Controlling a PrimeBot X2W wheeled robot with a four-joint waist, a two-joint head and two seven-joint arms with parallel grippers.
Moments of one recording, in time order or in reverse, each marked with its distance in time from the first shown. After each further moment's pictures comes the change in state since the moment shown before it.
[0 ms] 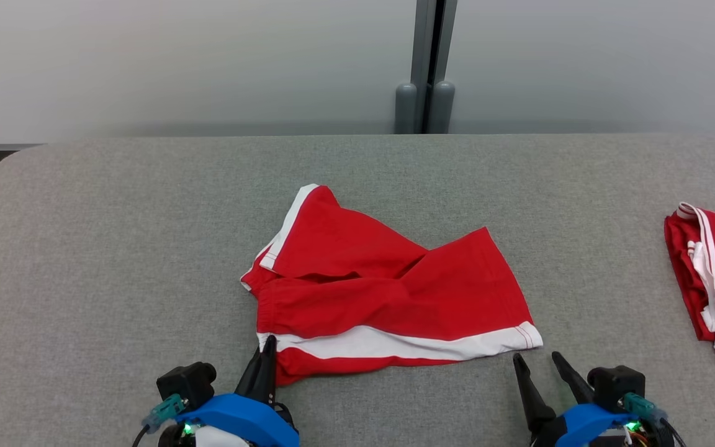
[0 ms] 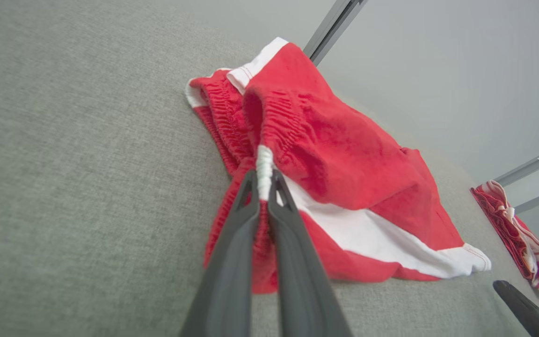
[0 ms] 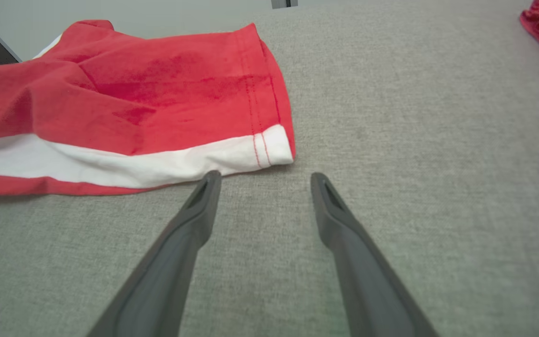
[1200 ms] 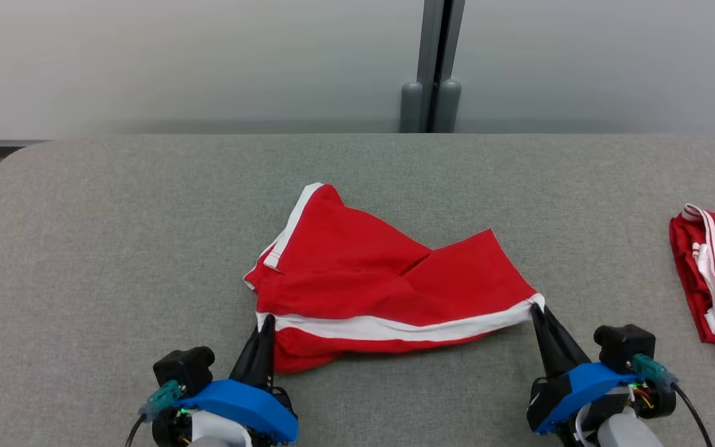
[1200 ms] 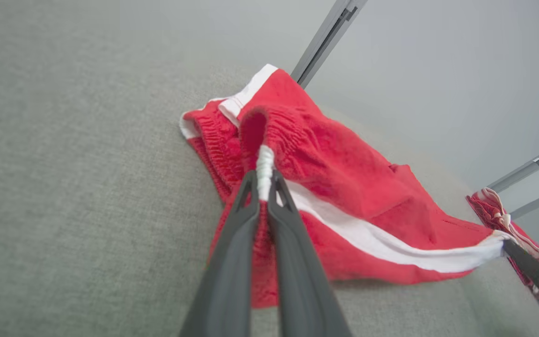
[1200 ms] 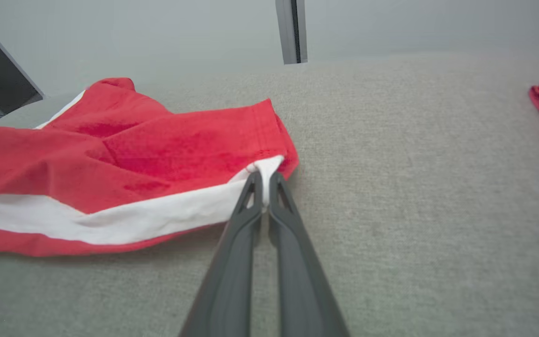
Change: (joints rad) left arm 0.000 -0.001 0.012 -0.048 0.048 -0.003 0.000; right arm -0.095 -0.006 -0.010 -0.004 0.007 0.000 0.000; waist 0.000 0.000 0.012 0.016
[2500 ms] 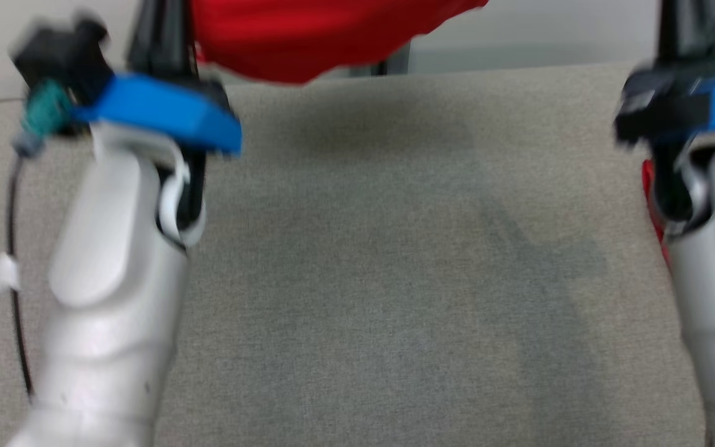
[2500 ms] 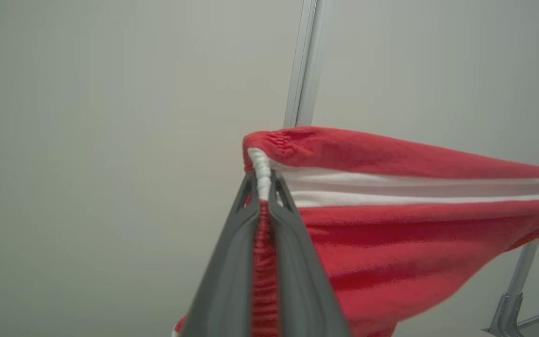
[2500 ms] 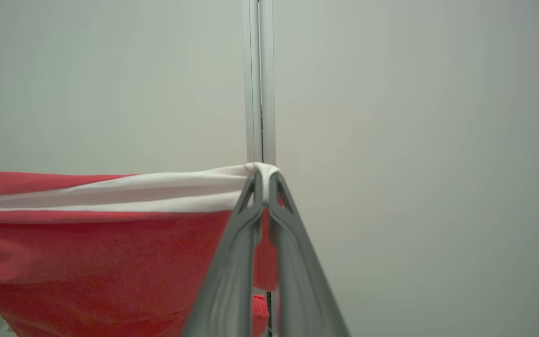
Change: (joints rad) left arm -0.698 0.054 0.144 -0.072 0.269 0.038 0.001; right arm -0.623 -0.161 -0.012 -0.285 0.101 0.000 0.000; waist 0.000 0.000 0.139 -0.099
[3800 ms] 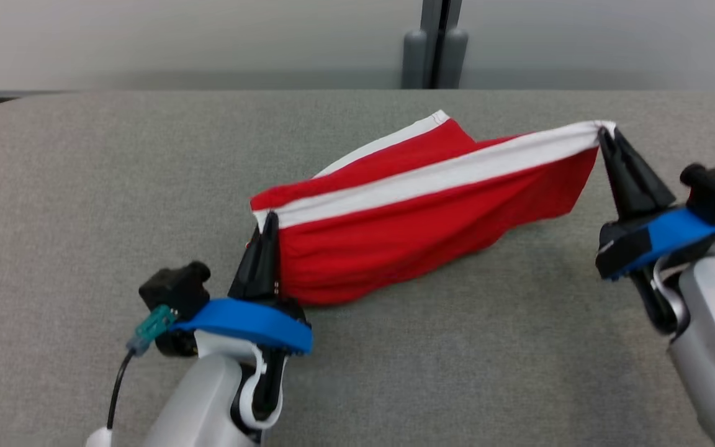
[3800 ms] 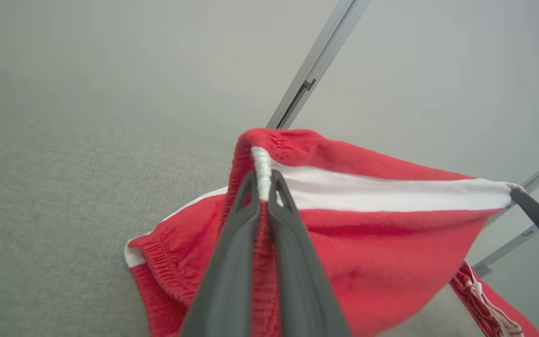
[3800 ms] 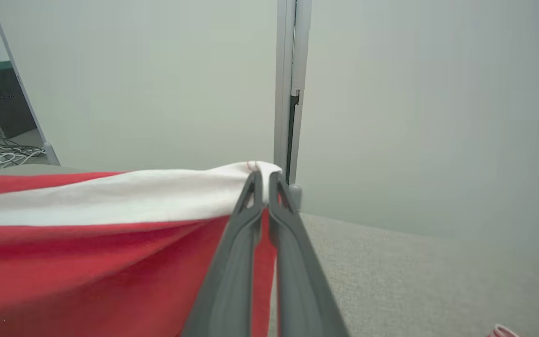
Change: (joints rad) left arm 0.610 -0.054 -0.144 -0.174 -0.262 0.053 0.000; right arm 0.356 -0.094 0.134 0.099 0.018 0.000 0.000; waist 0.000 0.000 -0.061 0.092
